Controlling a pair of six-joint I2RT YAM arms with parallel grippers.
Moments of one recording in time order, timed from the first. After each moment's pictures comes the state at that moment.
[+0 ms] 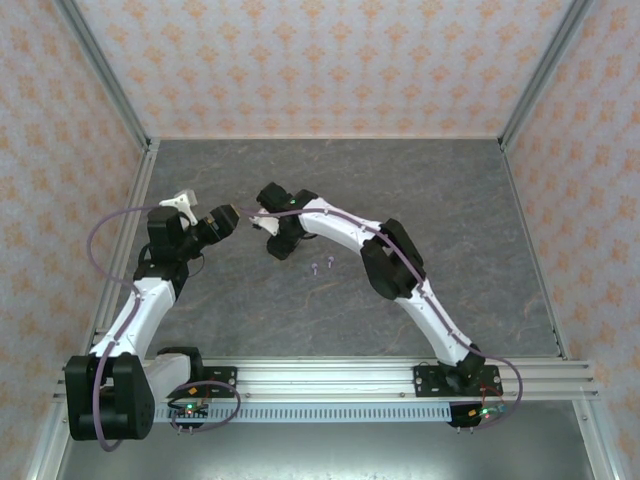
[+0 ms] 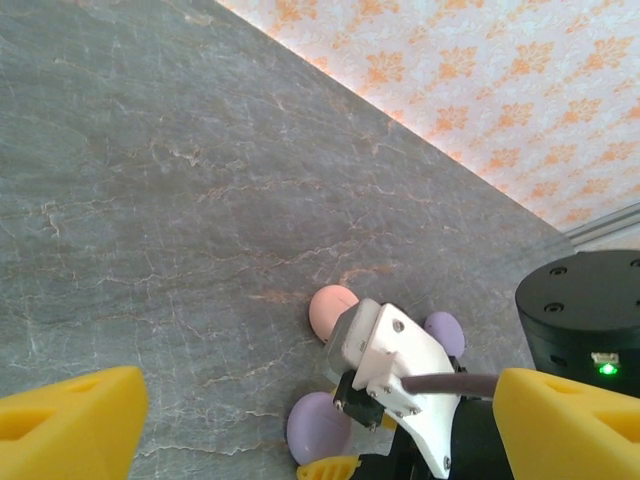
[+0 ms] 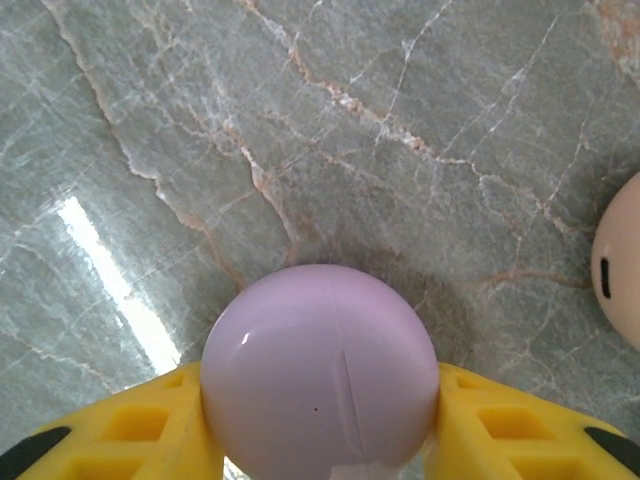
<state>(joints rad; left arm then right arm) 0.09 1.05 0.58 0.01 0.37 -0.56 0.84 2.42 2.07 -0.89 -0.08 -0.22</state>
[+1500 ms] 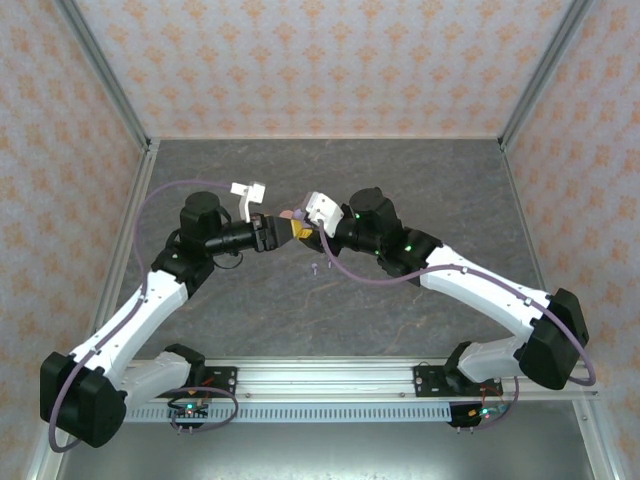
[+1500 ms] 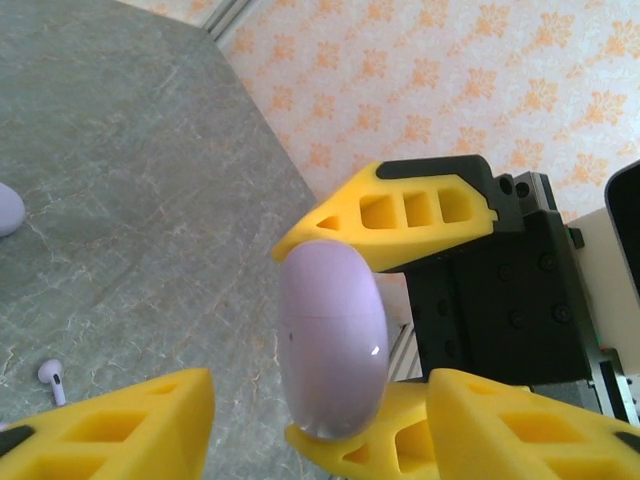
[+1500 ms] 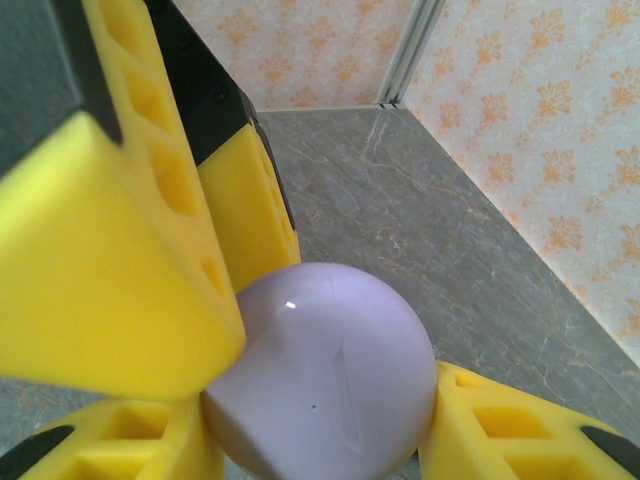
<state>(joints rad) -0.33 1.05 0.79 -0.03 0.76 -0.65 0.84 1.32 1.08 -0.13 -0.18 -0.37</state>
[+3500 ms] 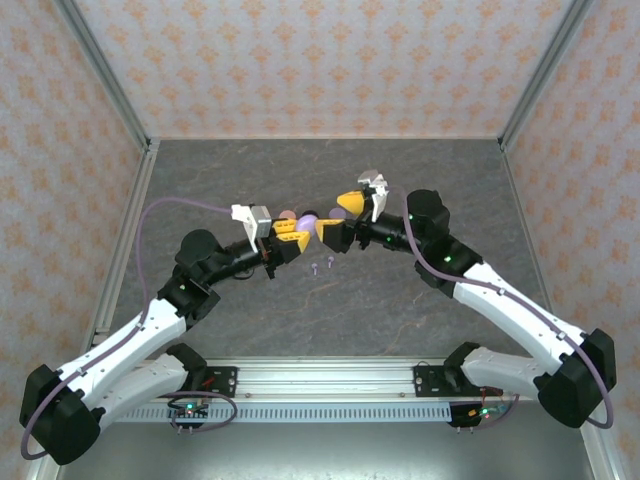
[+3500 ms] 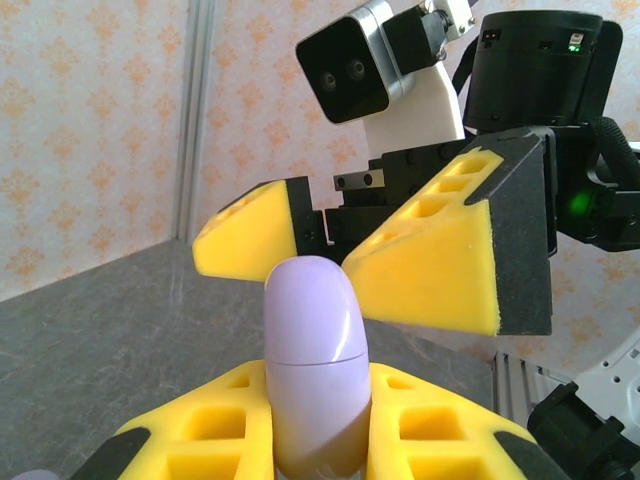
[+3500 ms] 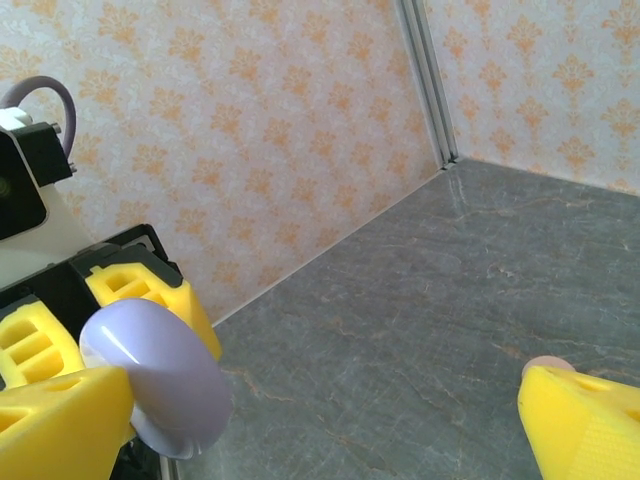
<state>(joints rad) -0.56 0.89 0.59 0.40 0.52 -0.25 0.65 1.10 0.92 0.07 -0.47 0.31</state>
